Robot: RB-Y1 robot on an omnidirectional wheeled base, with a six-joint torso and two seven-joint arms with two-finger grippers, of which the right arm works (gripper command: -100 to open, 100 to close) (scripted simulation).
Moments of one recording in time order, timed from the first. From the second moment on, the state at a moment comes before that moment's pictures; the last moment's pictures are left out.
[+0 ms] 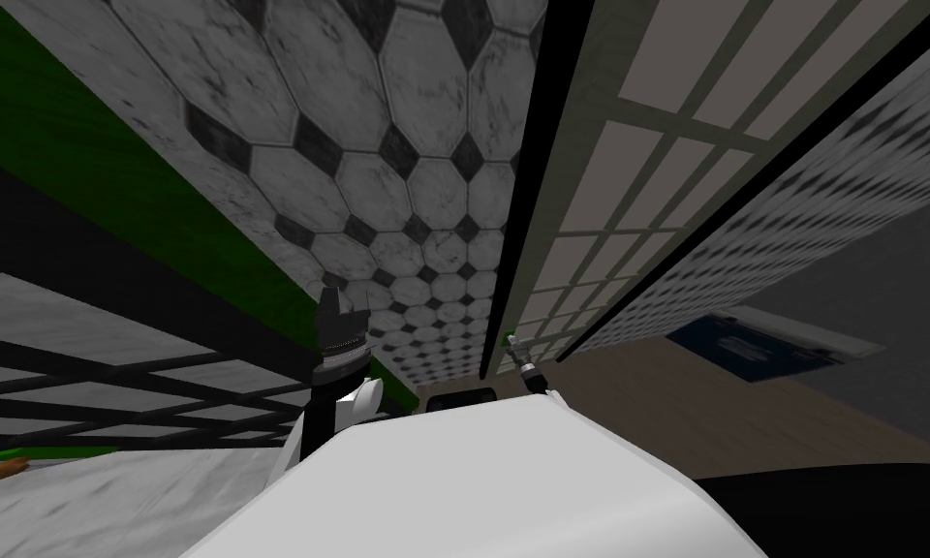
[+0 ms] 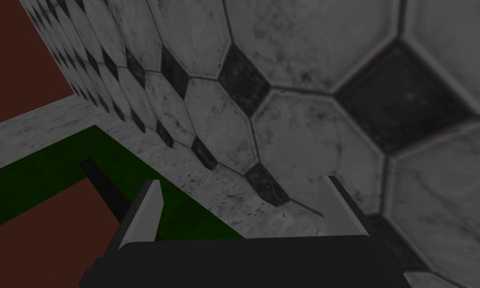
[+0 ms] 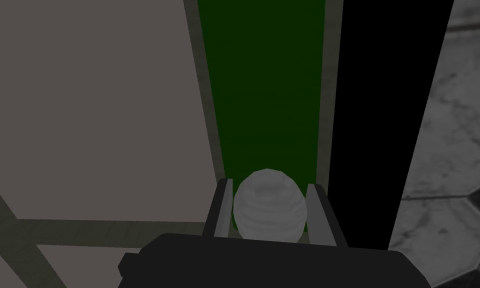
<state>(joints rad) 0.09 -0.08 -0.40 -0.81 0.61 -0.95 0.95</state>
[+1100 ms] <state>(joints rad) 0.10 -0.10 -0.35 -0.81 0.51 -0.95 0.69</state>
